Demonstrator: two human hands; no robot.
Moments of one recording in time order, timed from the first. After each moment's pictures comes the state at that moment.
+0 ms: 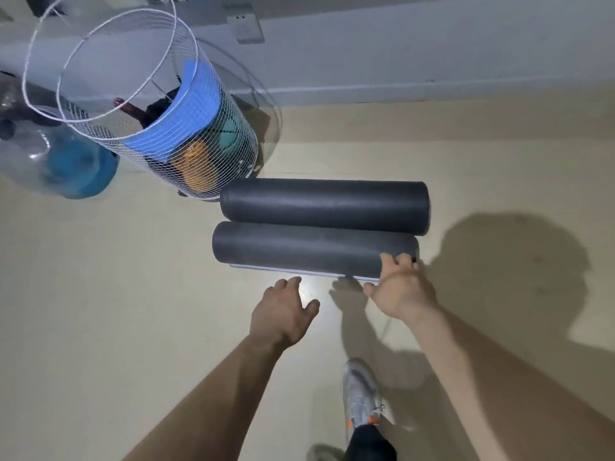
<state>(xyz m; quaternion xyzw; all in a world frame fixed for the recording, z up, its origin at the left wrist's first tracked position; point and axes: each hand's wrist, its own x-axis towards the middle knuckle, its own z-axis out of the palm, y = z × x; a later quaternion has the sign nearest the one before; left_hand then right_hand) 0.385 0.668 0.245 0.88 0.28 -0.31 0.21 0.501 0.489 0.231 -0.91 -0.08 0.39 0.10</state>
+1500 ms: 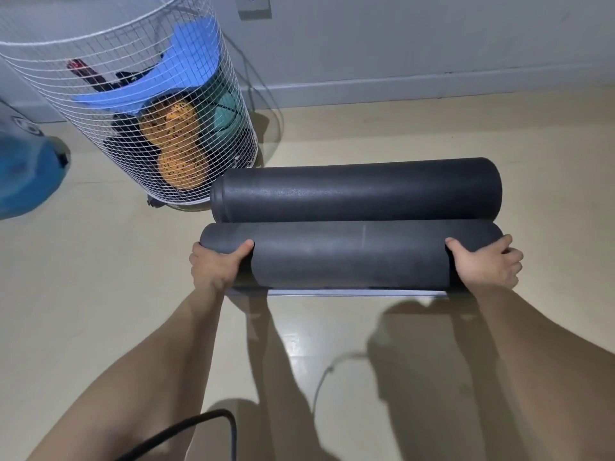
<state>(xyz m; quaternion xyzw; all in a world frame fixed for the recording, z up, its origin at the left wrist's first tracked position) 0.398 0.942 -0.068 0.77 0.51 0.03 0.39 0.520 0.513 -0.071 -0.91 0.31 0.05 0.27</state>
